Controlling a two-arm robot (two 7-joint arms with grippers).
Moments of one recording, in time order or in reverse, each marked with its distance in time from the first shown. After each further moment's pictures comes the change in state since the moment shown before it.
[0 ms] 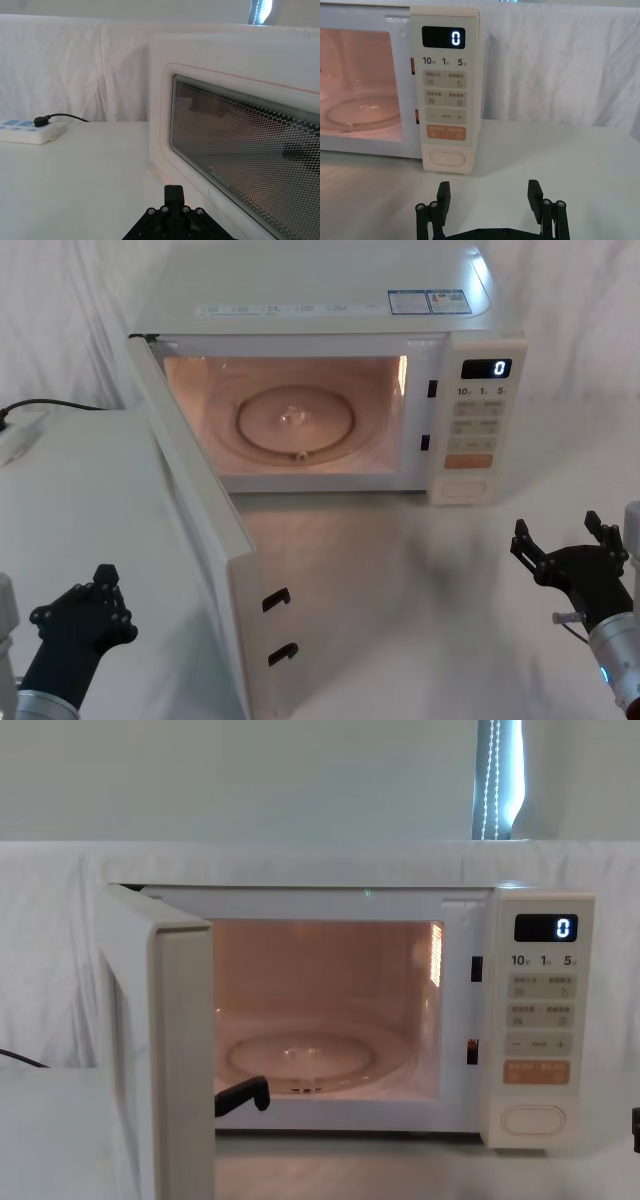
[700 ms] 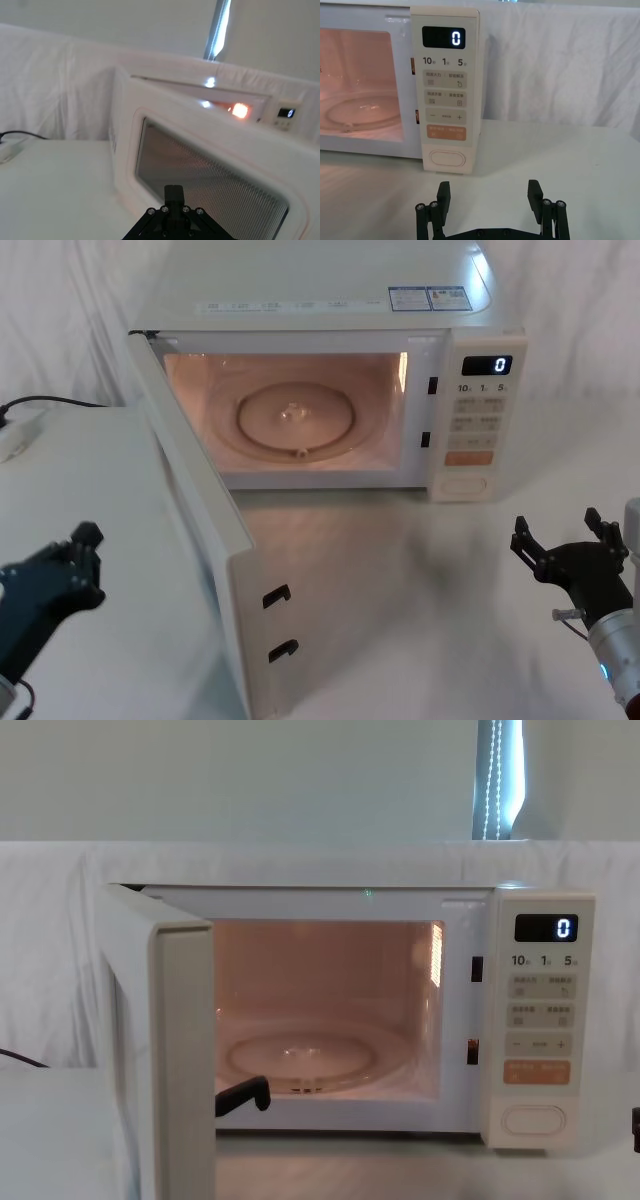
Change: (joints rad) left arm 0.044 0.087 -0.135 -0.174 -0.266 0.151 -0.209; right arm 0.000 0.000 0.000 0.000 0.000 0.000 0.000
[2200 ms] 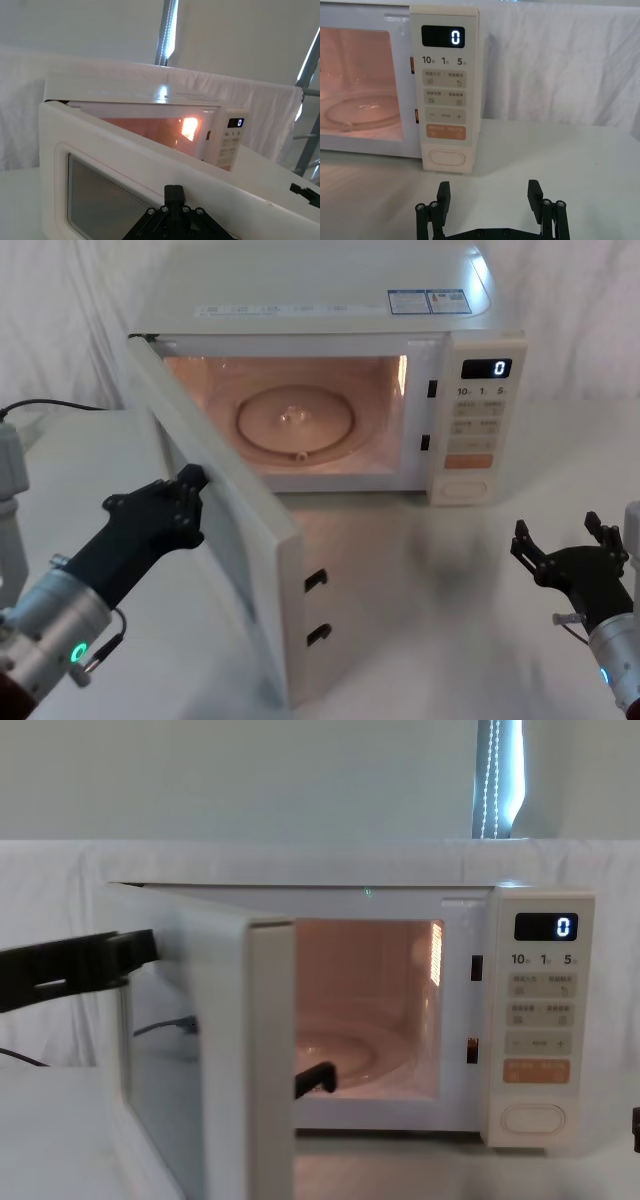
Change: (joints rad) left arm -0.256 0.103 0.229 0.051 -0.074 0.081 0.045; right arm 0.000 0.000 0.000 0.000 0.000 0.000 0.000
